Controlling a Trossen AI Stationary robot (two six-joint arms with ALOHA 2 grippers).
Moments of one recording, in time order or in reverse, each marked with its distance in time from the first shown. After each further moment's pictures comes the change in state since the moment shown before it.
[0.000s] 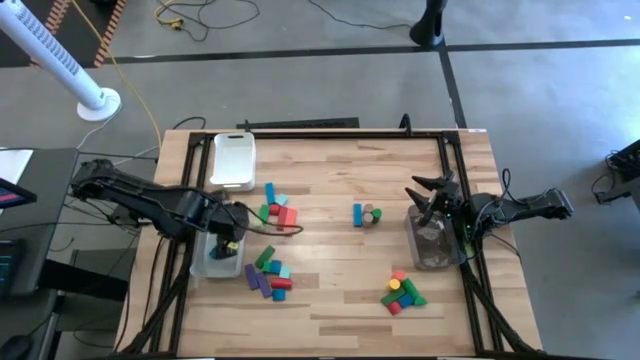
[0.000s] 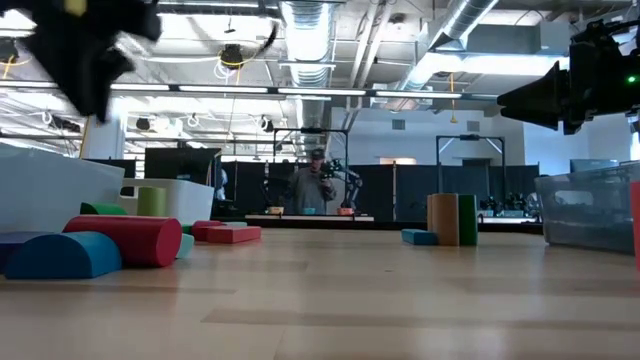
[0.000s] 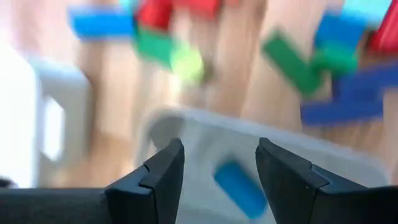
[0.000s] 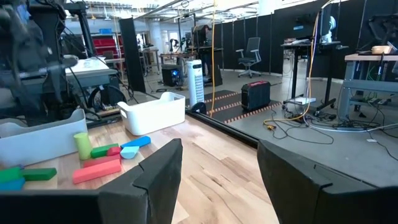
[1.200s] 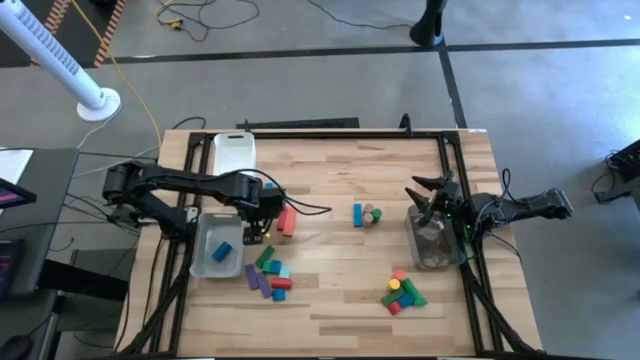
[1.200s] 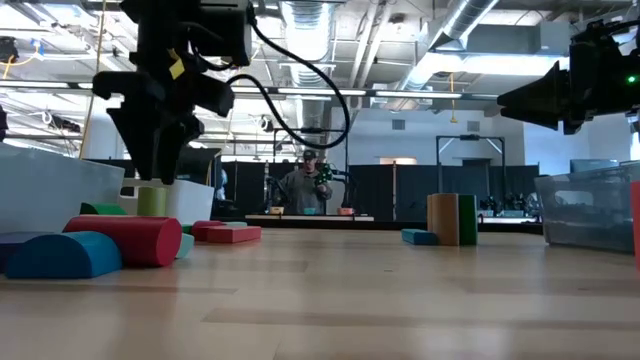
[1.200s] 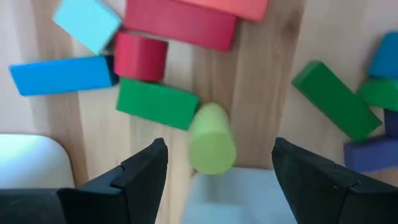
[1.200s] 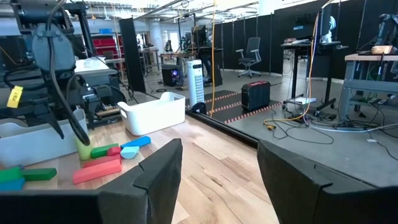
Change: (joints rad) left arm 0.352 0.351 0.019 0.202 0.215 0.429; right arm 0.000 0.000 0.000 0.000 0.000 0.000
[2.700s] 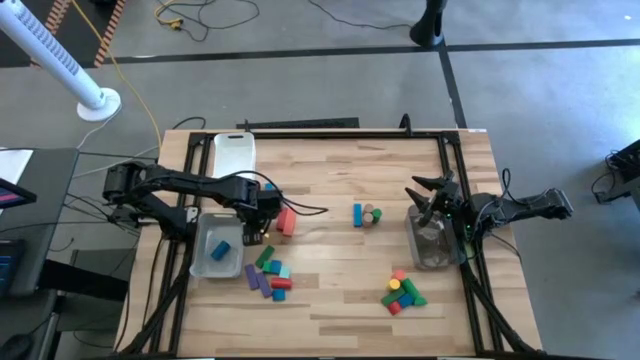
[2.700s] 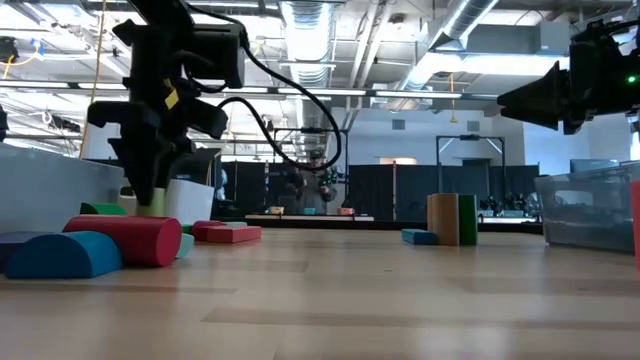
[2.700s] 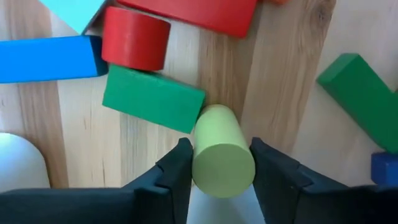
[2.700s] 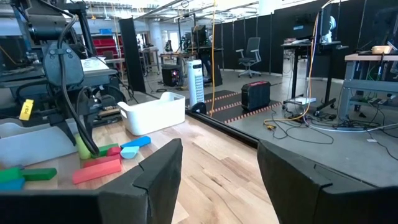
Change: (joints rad) left arm 0.024 0.000 -0.114 0.103 0.019 -0.012; right arm 0.000 0.000 0.000 0.000 0.000 0.000
